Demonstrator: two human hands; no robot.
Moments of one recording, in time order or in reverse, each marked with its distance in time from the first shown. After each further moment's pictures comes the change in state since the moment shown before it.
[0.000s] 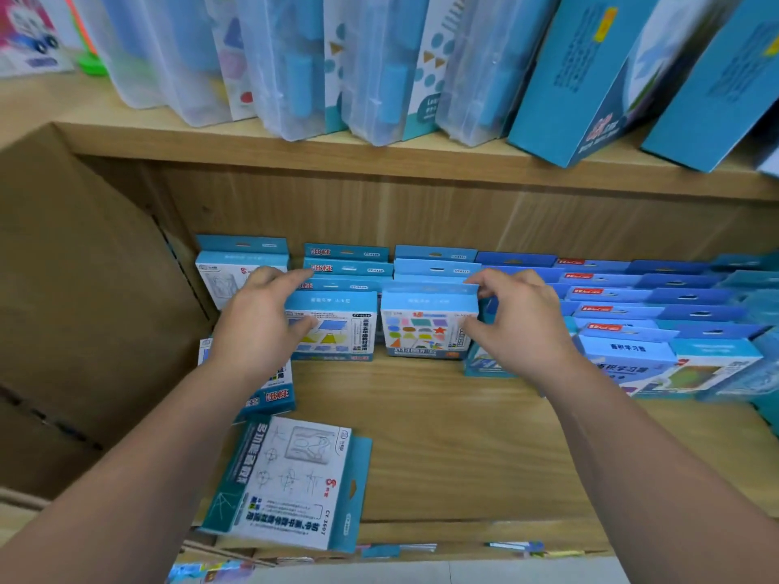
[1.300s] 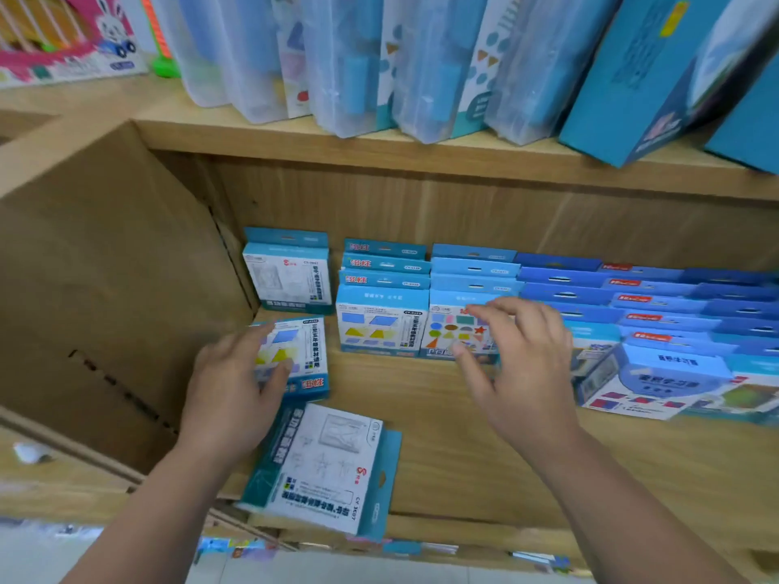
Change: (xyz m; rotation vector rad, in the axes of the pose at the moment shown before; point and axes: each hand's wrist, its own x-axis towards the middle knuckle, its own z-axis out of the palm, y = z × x) left_hand -0.084 -0.046 -0.017 0.108 0.011 -0.225; right_hand -0.054 -0.029 0.035 0.022 0.293 -0.220
